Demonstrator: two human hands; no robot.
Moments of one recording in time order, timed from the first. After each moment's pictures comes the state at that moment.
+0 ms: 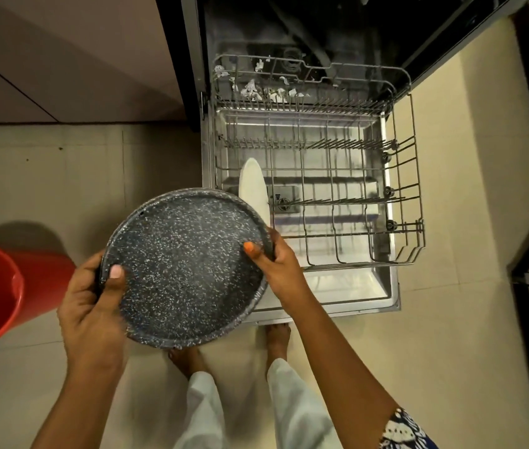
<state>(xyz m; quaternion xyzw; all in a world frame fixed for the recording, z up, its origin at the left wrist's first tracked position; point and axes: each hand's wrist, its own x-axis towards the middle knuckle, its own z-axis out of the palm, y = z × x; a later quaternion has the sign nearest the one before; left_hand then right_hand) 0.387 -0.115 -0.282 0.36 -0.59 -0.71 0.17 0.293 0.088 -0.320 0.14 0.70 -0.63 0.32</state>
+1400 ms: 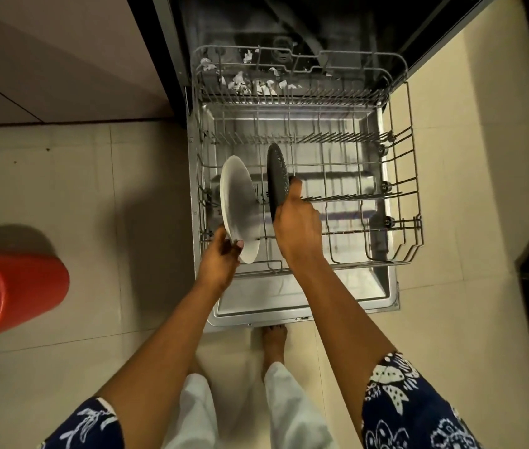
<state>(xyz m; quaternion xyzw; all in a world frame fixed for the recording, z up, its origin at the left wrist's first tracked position) 0.294 0.003 -0.385 0.33 -0.64 -0.67 -0.20 0.213 0.115 -0.318 0.02 0.97 -0.17 0.19</state>
